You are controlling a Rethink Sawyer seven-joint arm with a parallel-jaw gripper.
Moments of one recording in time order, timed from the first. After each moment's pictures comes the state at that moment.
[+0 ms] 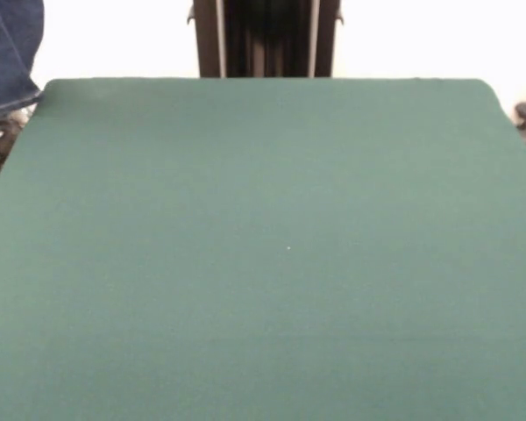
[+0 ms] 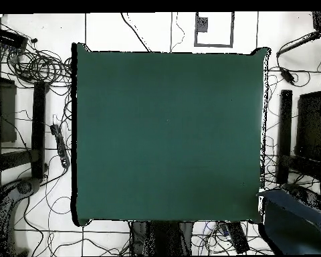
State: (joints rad) arm -0.75 -1.57 -0.25 1.47 -0.24 1.23 1.31
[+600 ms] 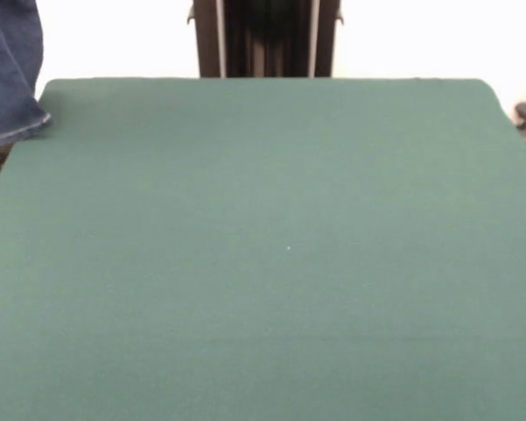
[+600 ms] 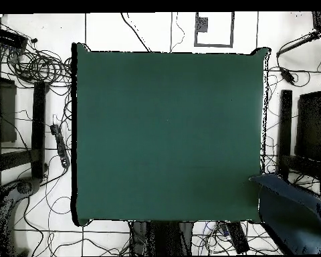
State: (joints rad) arm -0.77 -1.53 -0.22 1.47 -0.19 1.19 1.23
